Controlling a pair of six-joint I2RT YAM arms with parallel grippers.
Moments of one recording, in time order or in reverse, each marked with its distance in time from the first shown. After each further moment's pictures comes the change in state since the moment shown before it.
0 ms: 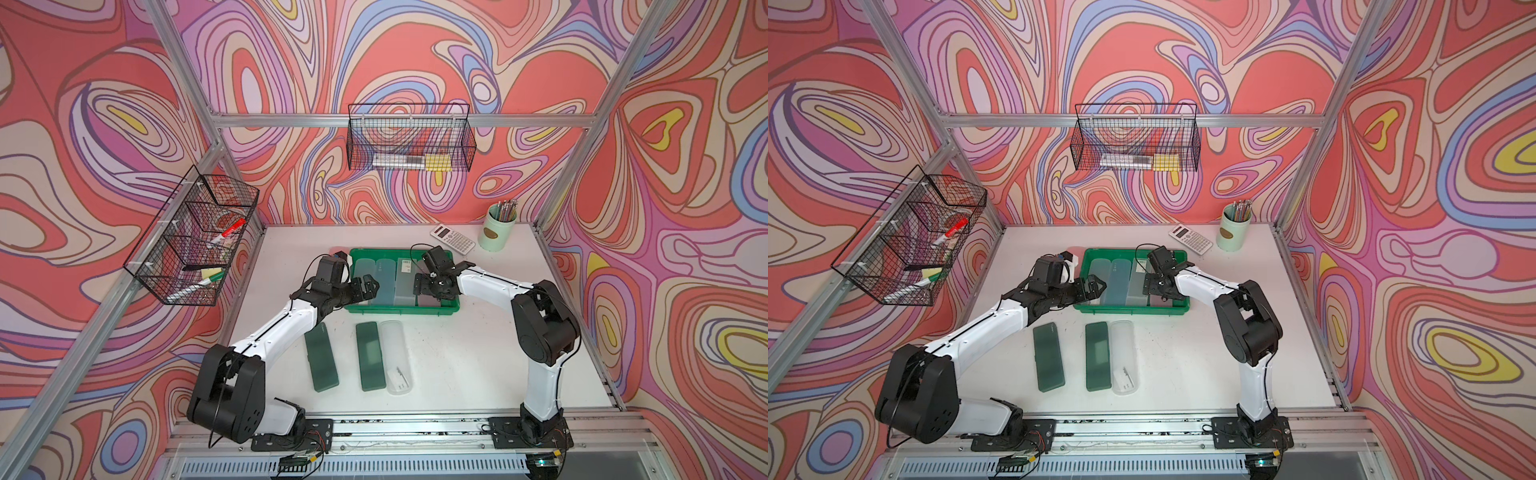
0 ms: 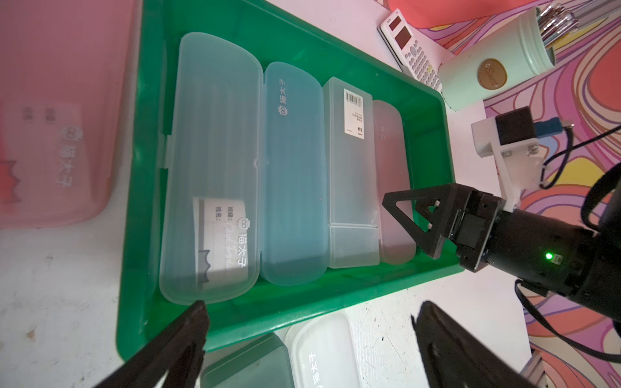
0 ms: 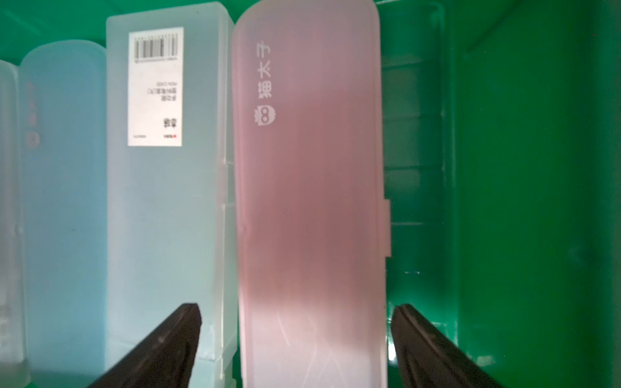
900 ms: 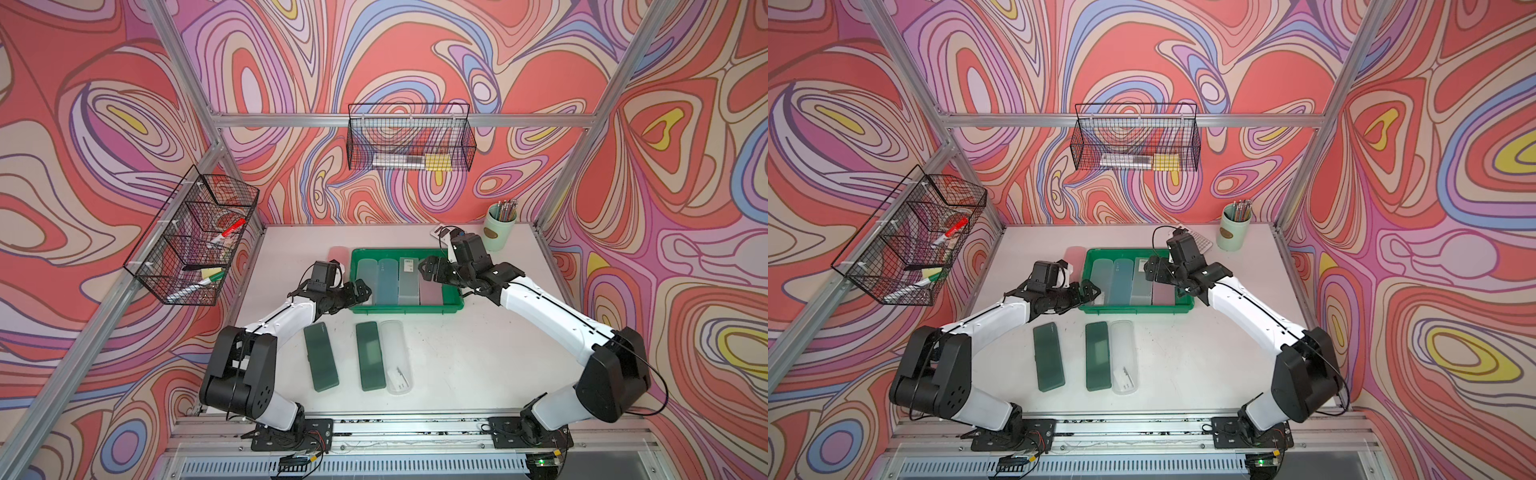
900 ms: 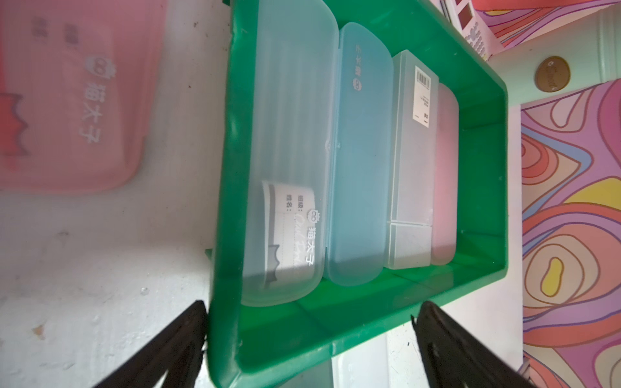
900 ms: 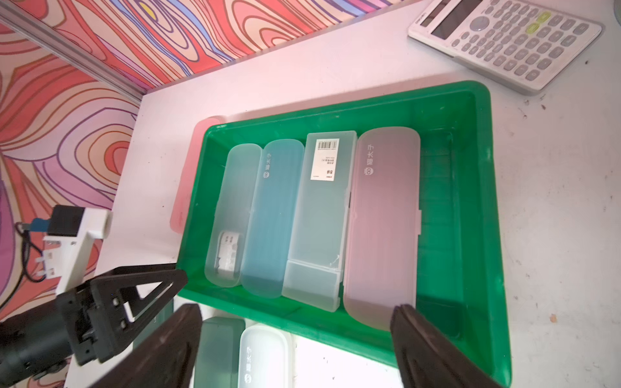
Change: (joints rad) left arm 0.089 0.119 -0.045 0.054 0.115 -0.029; right arm 0.008 -0.470 -0.131 0.029 -0.104 -0.033
